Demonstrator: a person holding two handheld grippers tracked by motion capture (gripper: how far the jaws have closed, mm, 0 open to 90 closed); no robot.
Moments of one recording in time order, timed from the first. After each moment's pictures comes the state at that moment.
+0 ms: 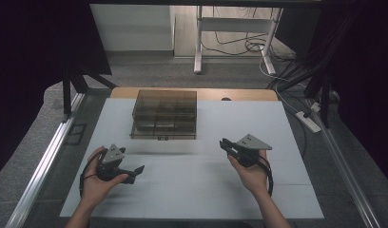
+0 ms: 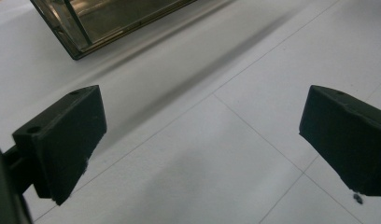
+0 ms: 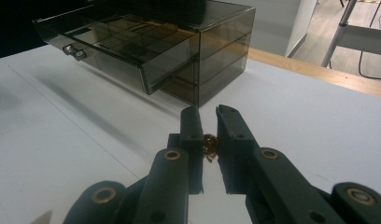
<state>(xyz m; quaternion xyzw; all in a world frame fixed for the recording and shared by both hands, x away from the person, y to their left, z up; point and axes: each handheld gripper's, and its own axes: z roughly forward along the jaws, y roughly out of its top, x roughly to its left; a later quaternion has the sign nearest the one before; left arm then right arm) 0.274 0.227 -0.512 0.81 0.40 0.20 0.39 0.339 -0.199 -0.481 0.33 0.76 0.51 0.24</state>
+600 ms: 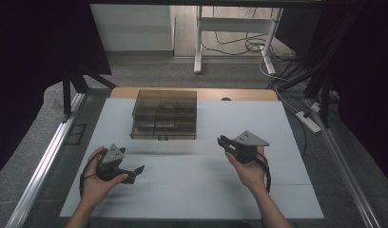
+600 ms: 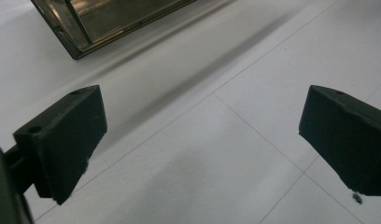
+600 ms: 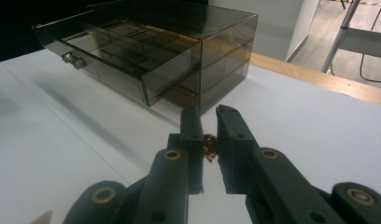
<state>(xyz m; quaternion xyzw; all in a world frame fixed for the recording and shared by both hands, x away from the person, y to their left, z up) 0.274 0.228 -0.512 0.81 0.40 0.20 0.39 0.346 -0.192 -0.476 0.33 0.76 0.51 0.24</state>
